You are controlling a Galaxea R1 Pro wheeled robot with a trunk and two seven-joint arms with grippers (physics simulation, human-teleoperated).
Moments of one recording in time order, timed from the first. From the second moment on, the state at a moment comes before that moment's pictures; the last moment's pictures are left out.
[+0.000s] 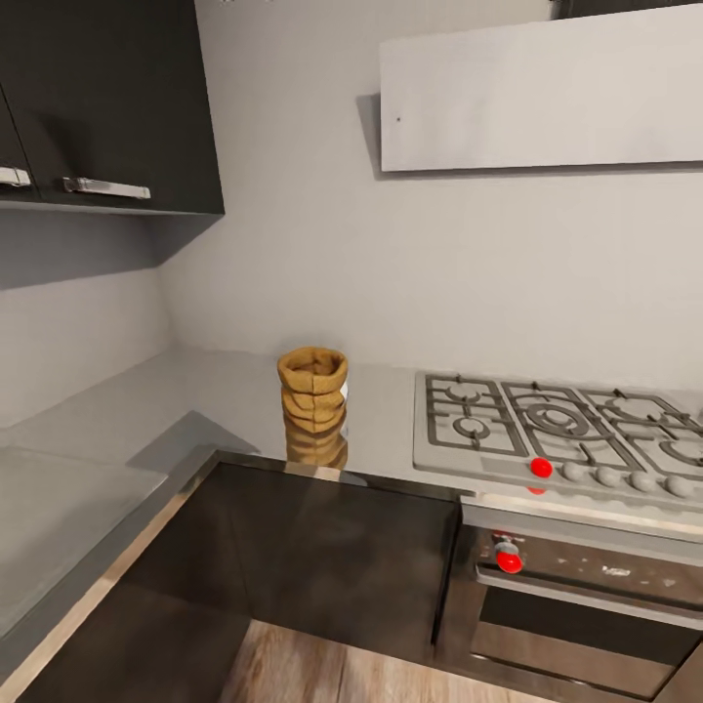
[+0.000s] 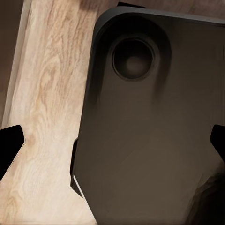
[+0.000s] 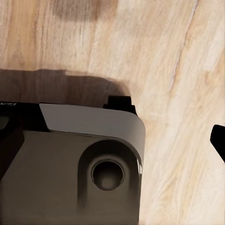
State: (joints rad) left arm 0.00 -0.01 0.01 -0.03 0.18 -0.05 0.10; right arm -0.20 -0.05 -0.40 0.03 0.43 -0.05 0.06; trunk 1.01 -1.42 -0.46
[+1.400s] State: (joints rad) left arm 0.00 -0.01 0.01 -0.03 0.18 -0.05 0.10; right arm -0.20 -0.04 -0.40 0.03 0.47 -0.04 0.06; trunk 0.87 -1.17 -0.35
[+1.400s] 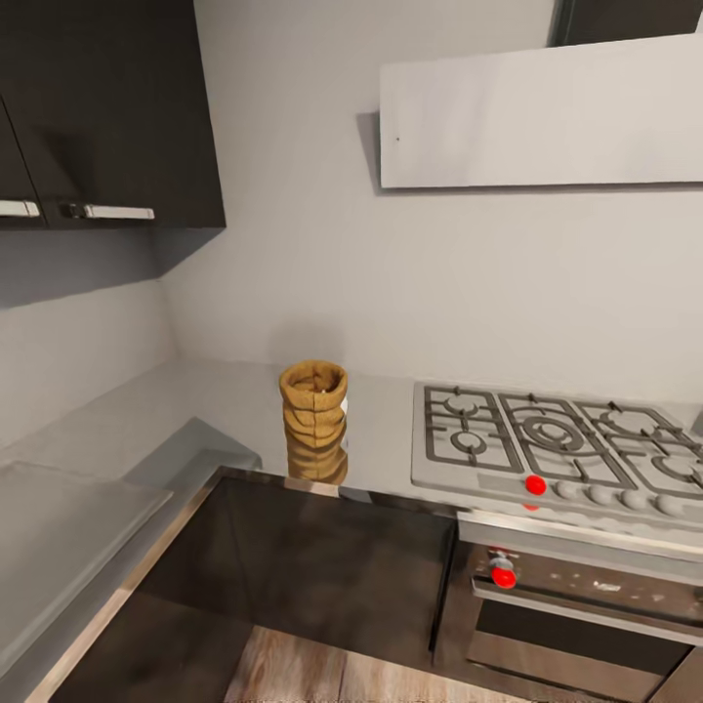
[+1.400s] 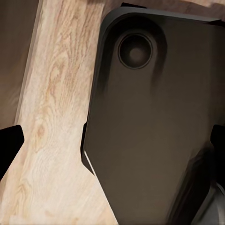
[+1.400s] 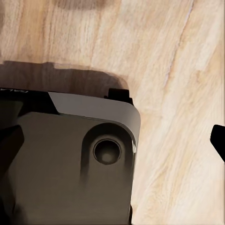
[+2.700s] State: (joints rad) left arm 0.00 -0.01 0.00 -0.03 0.18 -0.04 0.10; right arm -0.20 -0.05 -0.40 0.02 0.47 -0.05 0.05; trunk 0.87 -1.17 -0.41
